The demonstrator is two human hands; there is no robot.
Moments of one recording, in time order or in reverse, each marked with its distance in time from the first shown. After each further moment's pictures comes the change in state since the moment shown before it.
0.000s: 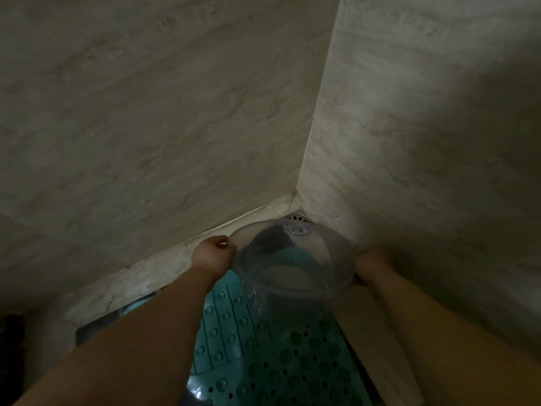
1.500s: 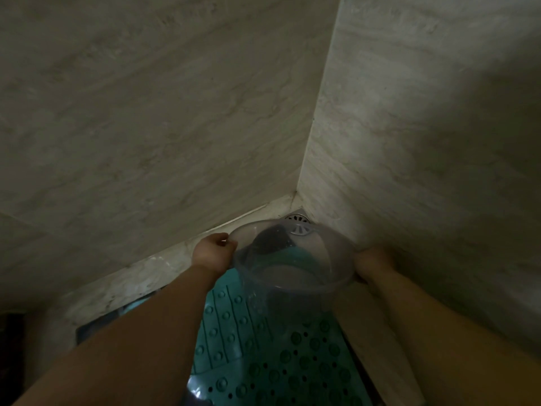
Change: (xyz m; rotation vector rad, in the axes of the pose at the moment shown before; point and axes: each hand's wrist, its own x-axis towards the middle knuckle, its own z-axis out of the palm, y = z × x) left_hand 0.005 0.000 0.003 -0.030 0.013 0.015; right_hand -0.005 -0.004 -0.004 0.043 -0.043 0.011
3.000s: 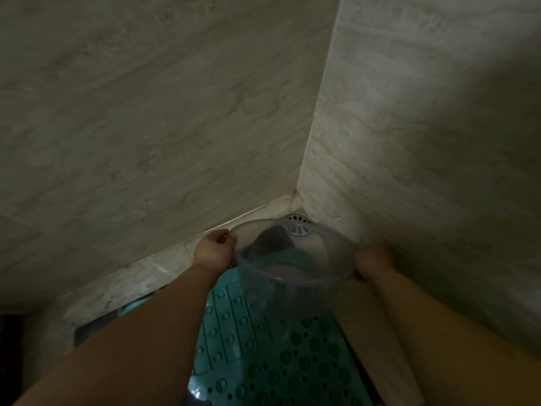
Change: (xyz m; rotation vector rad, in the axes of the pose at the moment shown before) left_hand -0.002 0.006 0.002 -0.033 0.008 -0.008; right_hand -0.004 -0.008 -0.003 -0.340 0.031 -0.025
